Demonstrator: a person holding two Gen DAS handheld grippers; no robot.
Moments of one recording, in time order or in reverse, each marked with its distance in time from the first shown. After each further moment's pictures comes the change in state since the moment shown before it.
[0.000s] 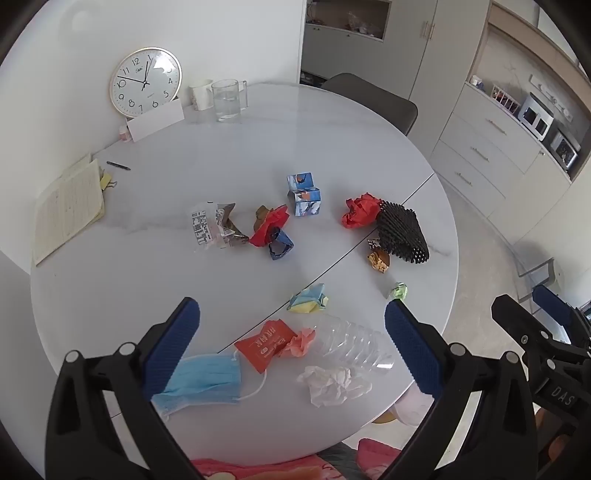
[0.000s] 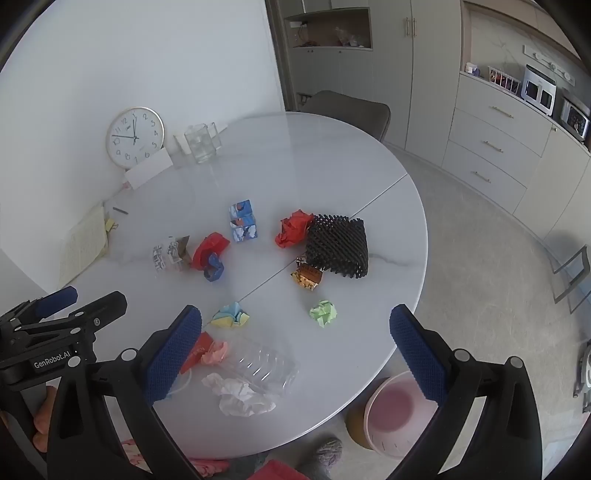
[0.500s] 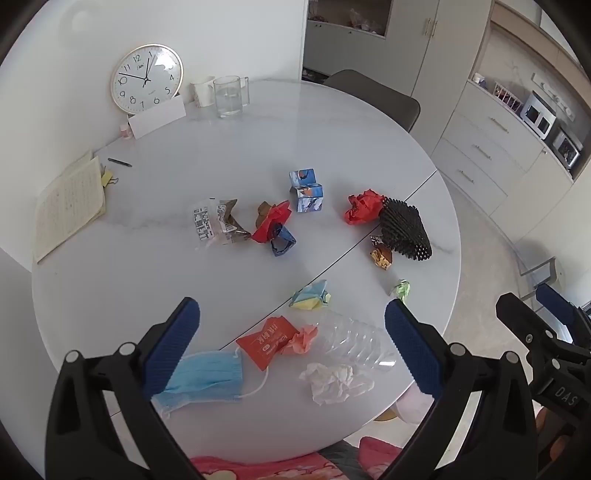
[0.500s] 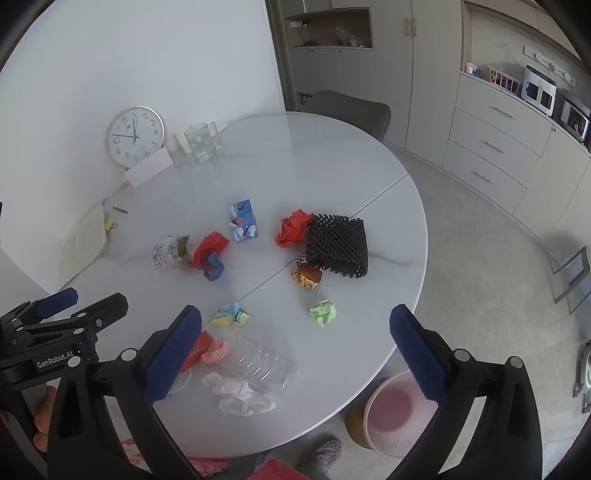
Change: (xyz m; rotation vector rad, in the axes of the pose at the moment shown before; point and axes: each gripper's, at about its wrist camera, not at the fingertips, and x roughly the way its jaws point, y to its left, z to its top) left arm 0.003 0.001 0.001 0.007 0.023 0.001; right arm 0.001 -0.001 0.002 0.004 0.002 0.005
